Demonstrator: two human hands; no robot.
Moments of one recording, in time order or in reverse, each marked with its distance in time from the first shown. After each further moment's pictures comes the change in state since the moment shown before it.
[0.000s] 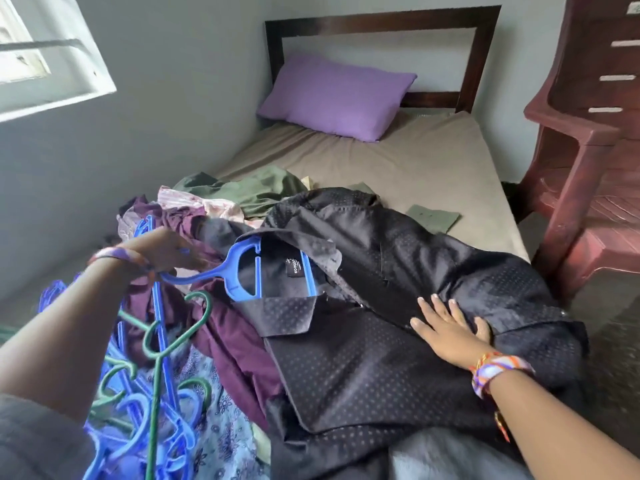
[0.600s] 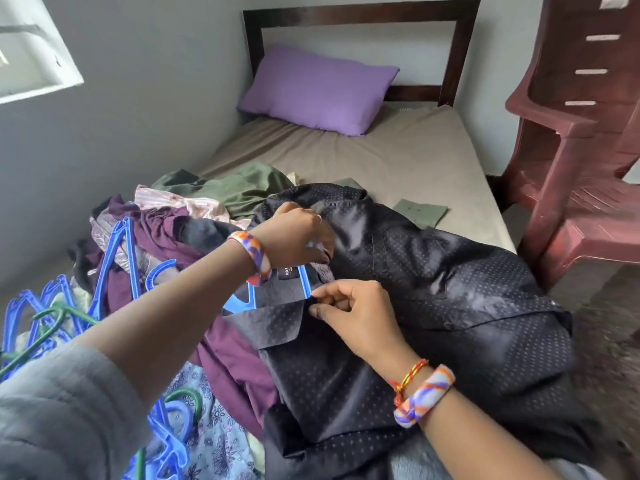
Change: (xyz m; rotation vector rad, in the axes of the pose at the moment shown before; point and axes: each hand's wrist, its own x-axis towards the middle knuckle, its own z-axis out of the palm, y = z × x) left_hand 0.006 0.175 0.018 0.169 0.181 0.862; right_hand -0.067 -0.138 -0.018 0.956 0.371 -0.487
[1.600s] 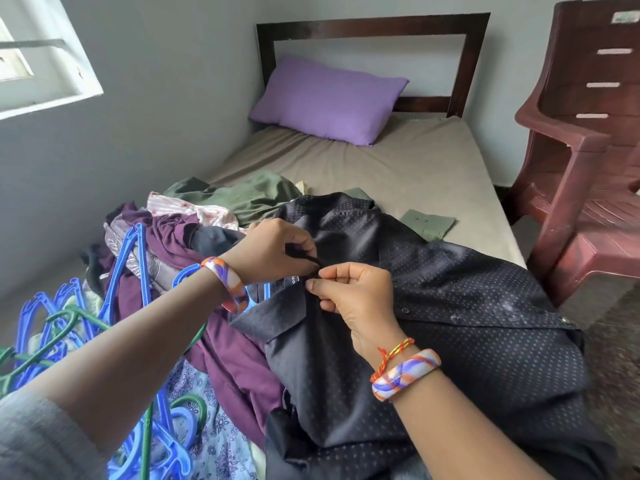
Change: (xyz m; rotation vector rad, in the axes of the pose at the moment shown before) left_hand -0.036 -0.004 -0.010 -0.391 0.140 -0.206; right_hand 0.022 -0.033 0.009 0.516 0.118 0.268
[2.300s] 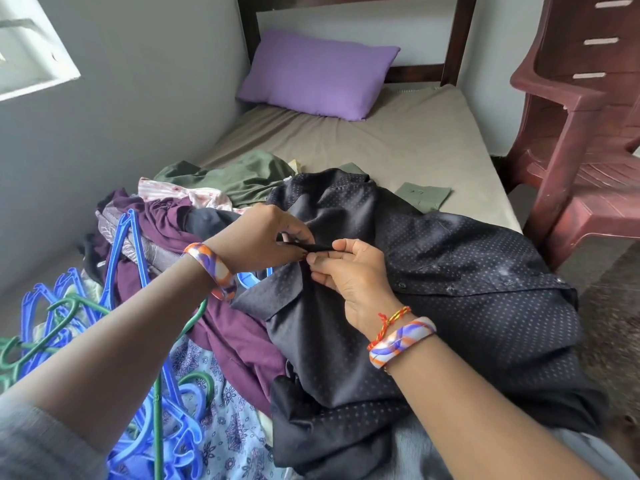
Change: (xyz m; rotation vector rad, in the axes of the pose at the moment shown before) left_hand -0.014 0.004 -0.001 0.055 -0.055 0.111; right_hand -0.004 0.003 0.004 0.251 0.012 0.134
